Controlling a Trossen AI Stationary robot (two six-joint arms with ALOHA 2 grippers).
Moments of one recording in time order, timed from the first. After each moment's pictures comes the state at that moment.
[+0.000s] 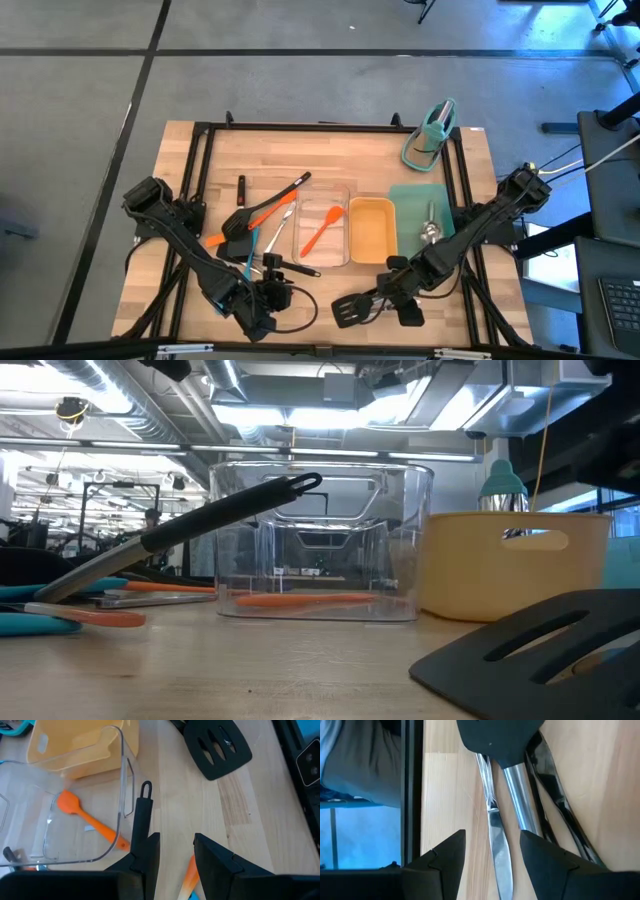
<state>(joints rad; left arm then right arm) -0.75 1.78 1.38 -0.73 -0.64 -0.49 0.69 1.61 1.00 -0.56 -0.15 0.67</state>
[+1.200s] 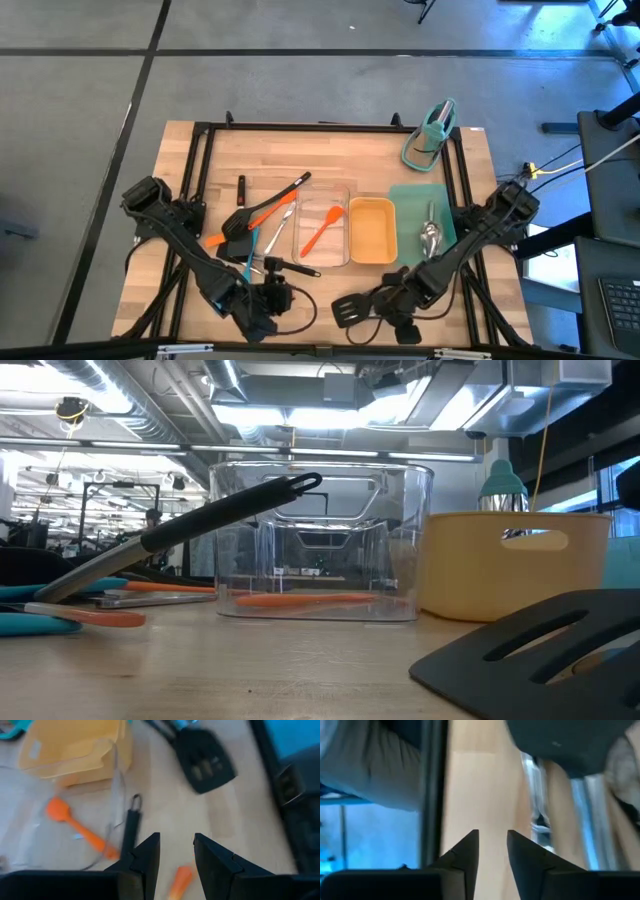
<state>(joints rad) -0.77 1.77 1.38 -0.63 -0.61 -0.51 0.77 1.77 1.06 -0.43 -0.18 0.73</state>
